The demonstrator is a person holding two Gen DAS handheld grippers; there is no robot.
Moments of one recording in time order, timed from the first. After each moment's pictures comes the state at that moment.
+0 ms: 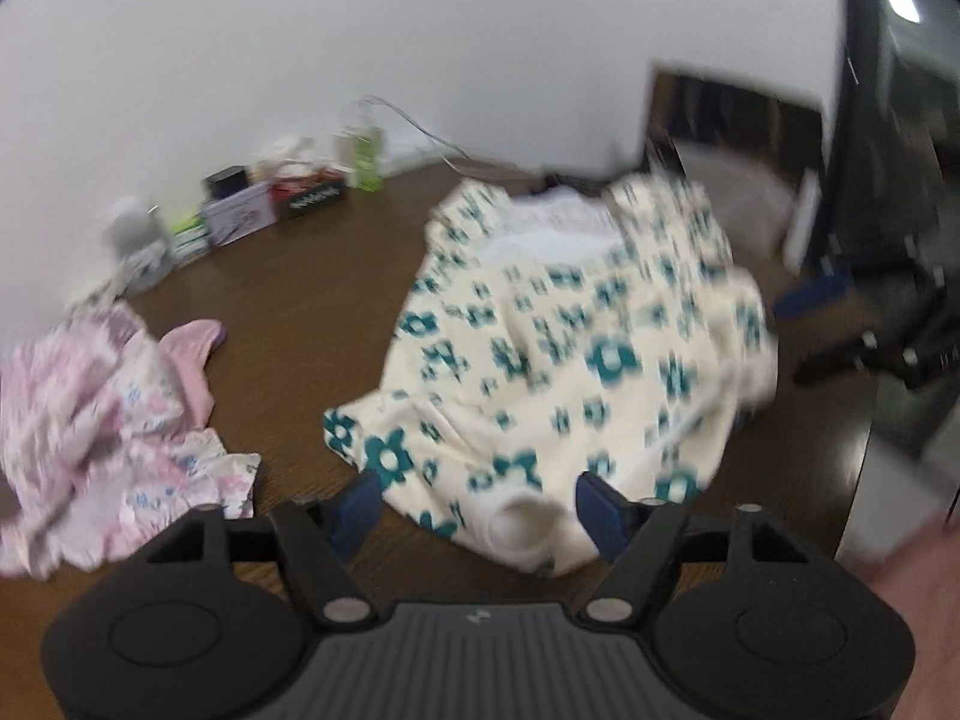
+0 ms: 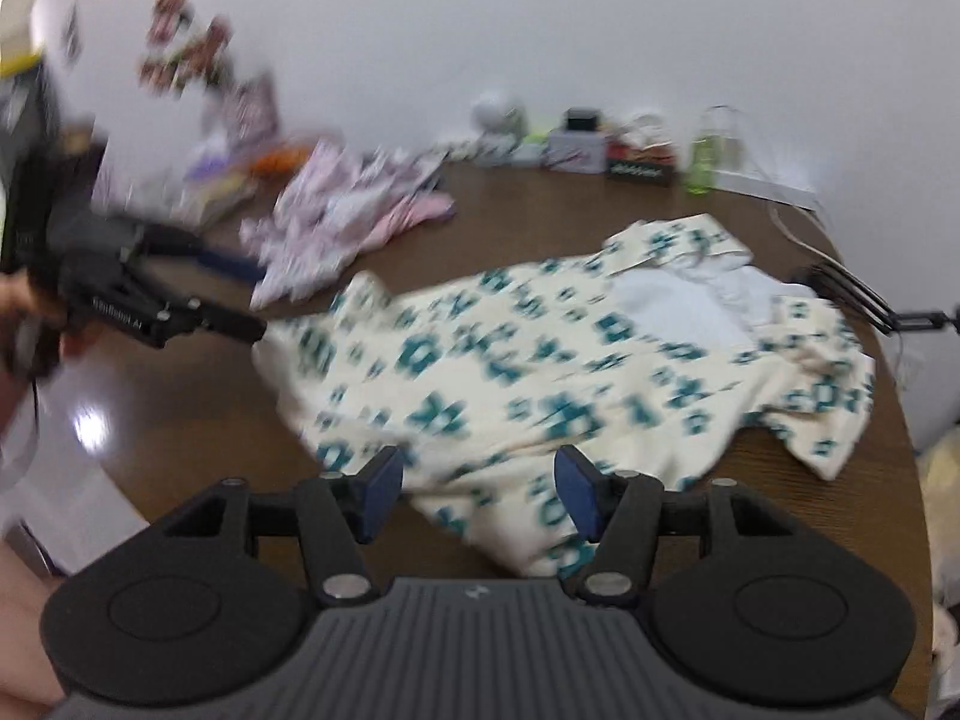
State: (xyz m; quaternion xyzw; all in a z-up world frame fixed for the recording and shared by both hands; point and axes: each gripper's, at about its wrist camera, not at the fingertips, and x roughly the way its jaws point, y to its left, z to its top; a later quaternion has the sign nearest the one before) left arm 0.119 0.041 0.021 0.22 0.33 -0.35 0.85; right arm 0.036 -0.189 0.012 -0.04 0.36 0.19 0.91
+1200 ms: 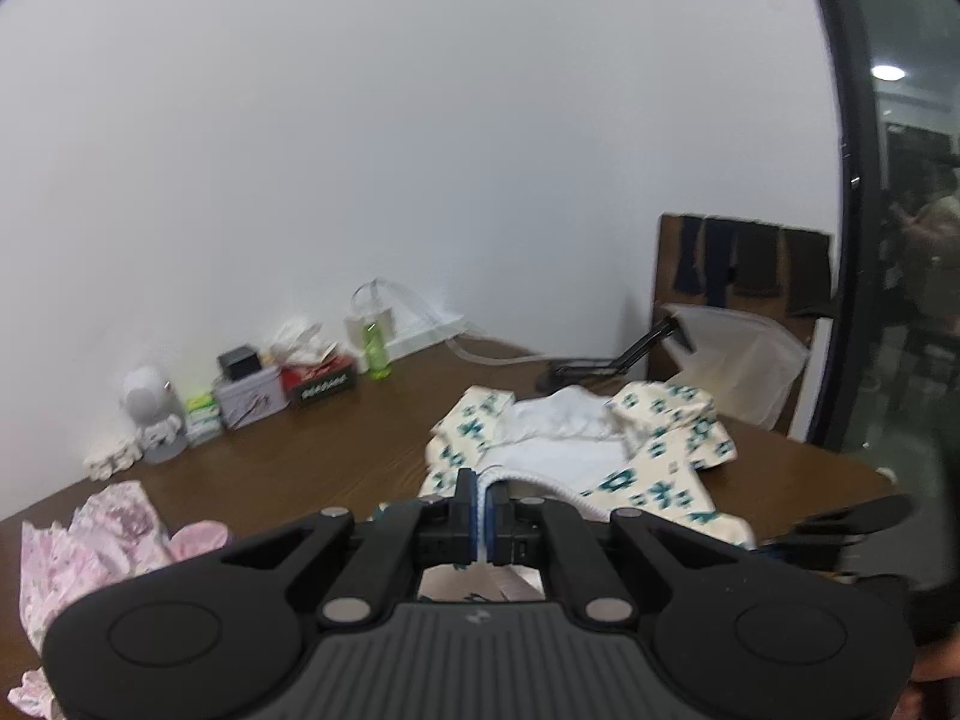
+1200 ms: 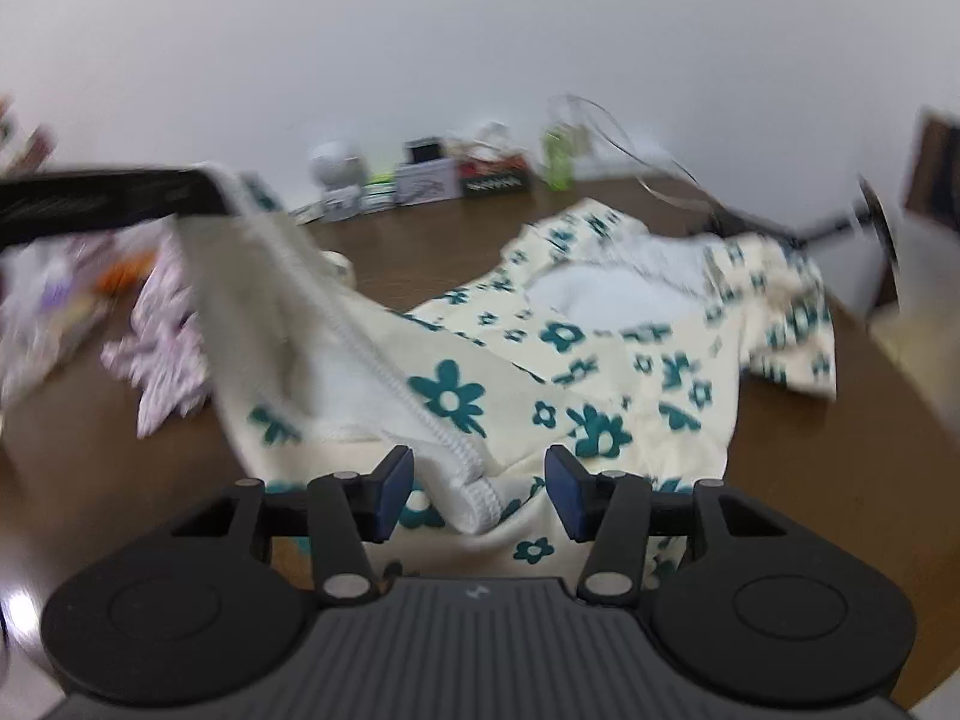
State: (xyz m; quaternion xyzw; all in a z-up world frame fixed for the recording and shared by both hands) left arm 0.114 -0.002 0.090 0.14 0.18 -0.35 0.91; right arm 0.060 -0.148 -0.012 0.11 0.31 -0.02 0.95
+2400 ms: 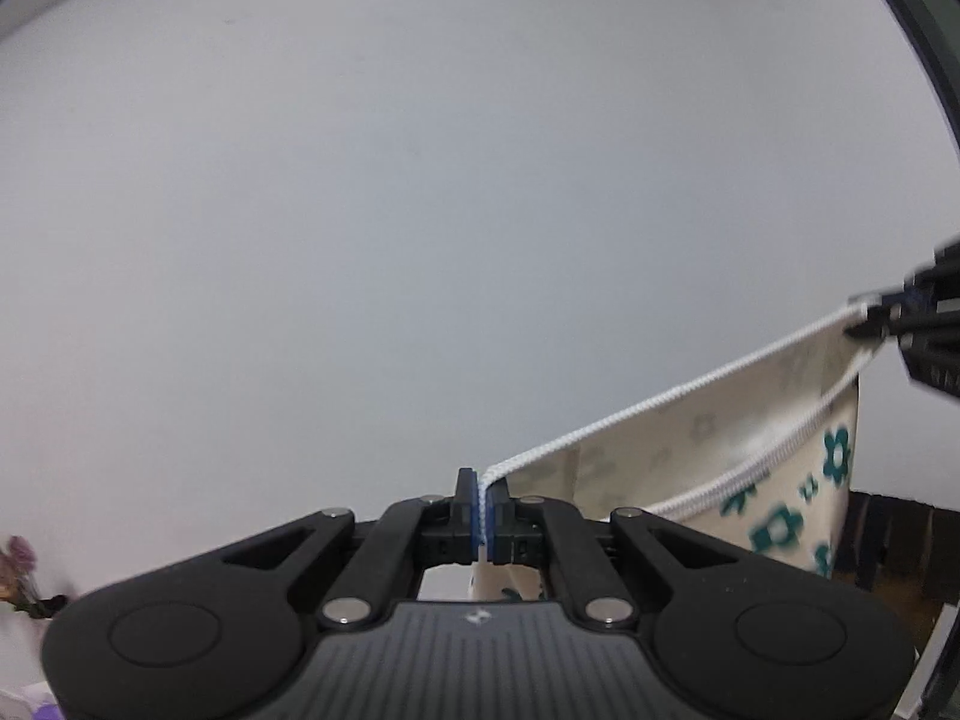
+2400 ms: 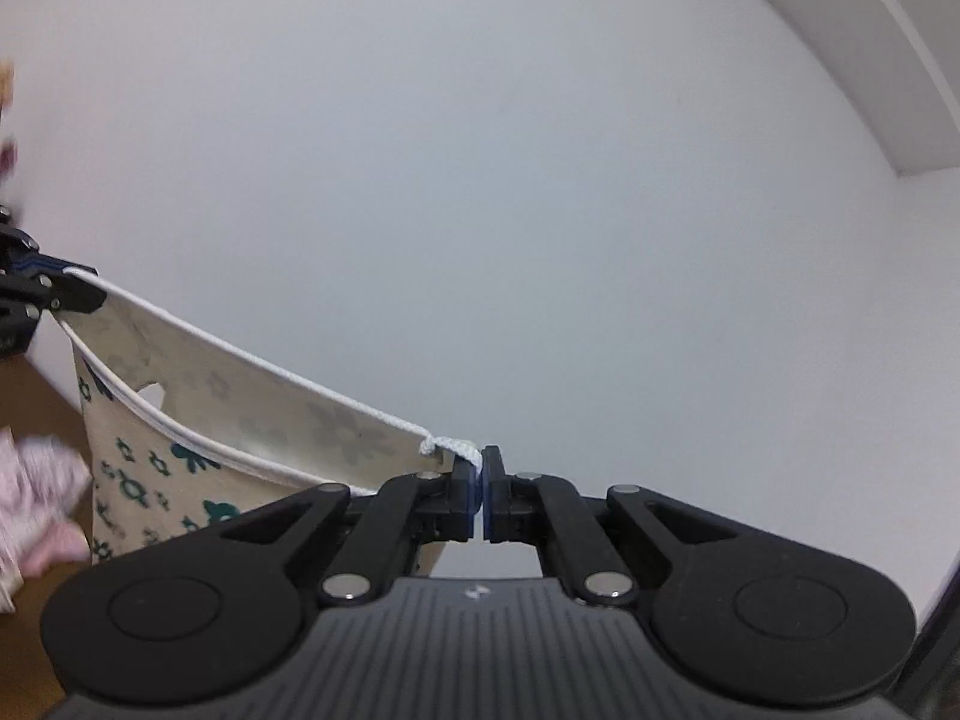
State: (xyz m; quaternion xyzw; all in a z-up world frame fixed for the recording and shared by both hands) left arm 0.071 -0.007 0.407 0.10 0.02 -0.14 0.99; right arm 0.046 -0.150 0.430 -0.26 0.06 -0.11 0.96
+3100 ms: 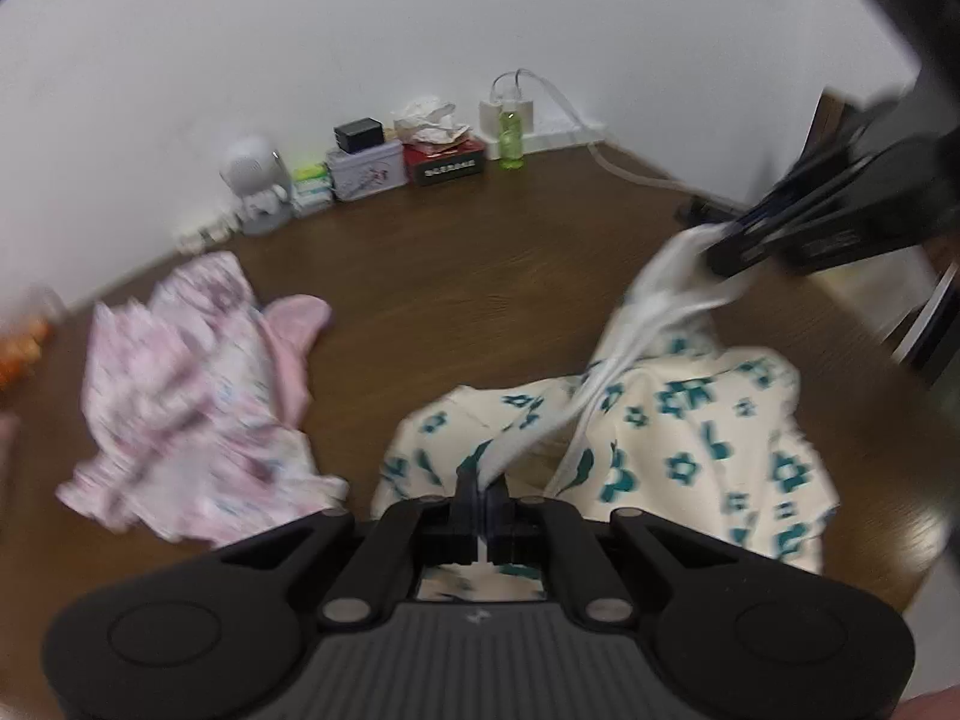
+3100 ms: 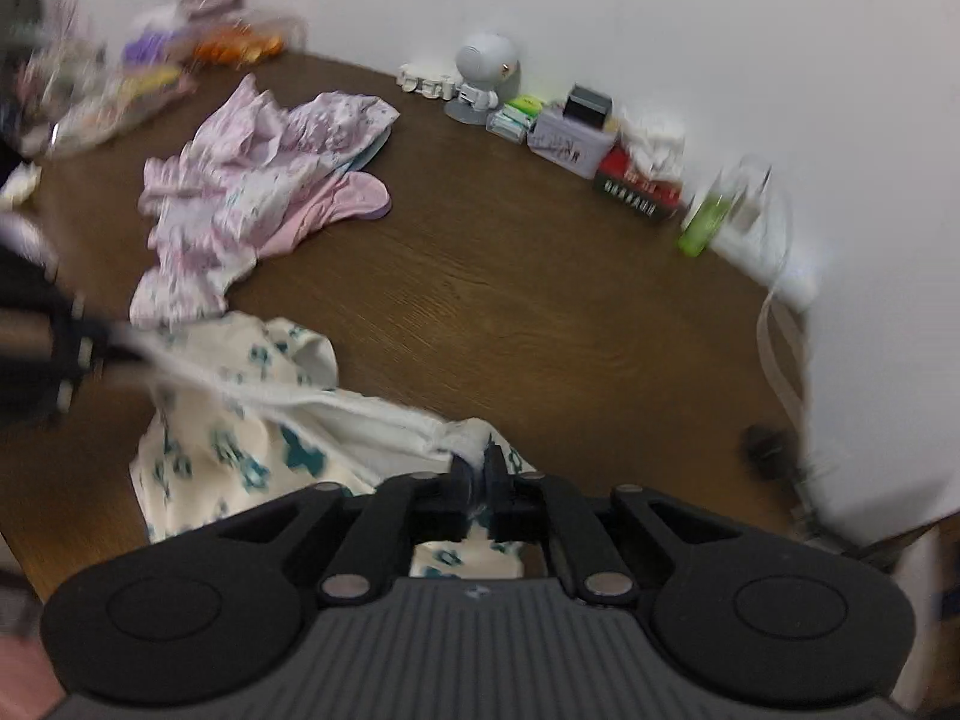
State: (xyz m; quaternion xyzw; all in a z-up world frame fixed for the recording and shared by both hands) left arm 0.159 0.006 0.065 0.11 0.40 -0.20 0.89; right arm 0.225 -0.145 0.104 -0.13 0.44 0.16 0.87
